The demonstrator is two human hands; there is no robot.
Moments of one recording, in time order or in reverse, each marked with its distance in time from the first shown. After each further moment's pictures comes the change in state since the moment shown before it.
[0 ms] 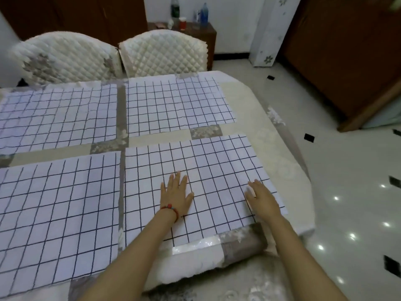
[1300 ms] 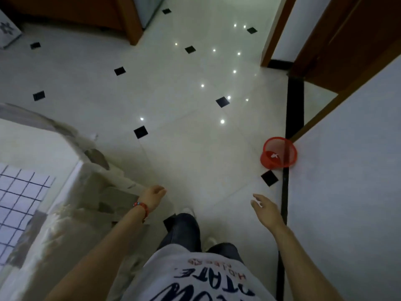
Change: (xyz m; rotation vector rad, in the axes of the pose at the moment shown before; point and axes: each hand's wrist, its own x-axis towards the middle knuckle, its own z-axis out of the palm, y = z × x) left_hand -0.225 0.375 0.214 0.005 -0.678 0.396; right_hand -0.509 0.395 0.018 0.788 0.436 1.032
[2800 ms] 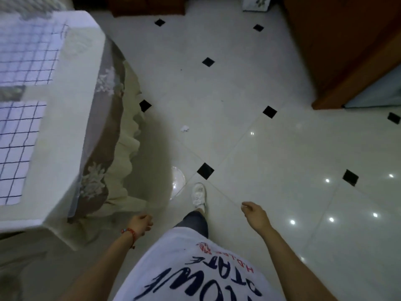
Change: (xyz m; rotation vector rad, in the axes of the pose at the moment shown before) left_hand 0.313 0.097 -0.172 -1.244 0.554 -0.894; right_hand 0.513 -0.613 0.114 -0.825 -0.747 -0.555
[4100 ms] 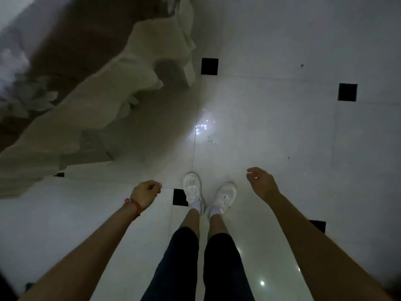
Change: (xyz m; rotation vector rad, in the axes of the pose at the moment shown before) left_hand 0.313 0.373 0.079 -0.541 0.264 -0.380; right_hand 0.627 -0.412 -0.076 -0.850 -0.513 -0.402
